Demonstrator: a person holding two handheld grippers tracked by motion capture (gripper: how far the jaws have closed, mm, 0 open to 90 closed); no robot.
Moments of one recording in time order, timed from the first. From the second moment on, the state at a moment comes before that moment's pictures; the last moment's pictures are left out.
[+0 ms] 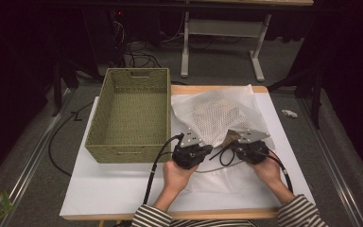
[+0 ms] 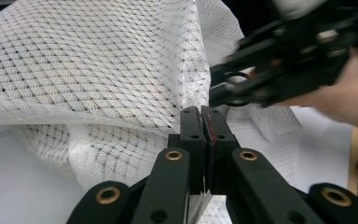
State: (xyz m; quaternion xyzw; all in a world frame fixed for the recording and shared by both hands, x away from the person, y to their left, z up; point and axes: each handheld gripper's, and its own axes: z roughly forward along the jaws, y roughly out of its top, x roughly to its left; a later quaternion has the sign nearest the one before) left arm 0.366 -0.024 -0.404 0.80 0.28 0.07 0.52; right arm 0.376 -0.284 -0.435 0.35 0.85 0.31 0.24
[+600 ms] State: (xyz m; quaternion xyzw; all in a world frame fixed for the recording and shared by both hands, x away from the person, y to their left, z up) left arm 0.364 -0.023 -0.408 0.80 0.29 0.07 0.52; right arm 0.368 -0.328 -0.455 0.40 0.84 0.27 0.24
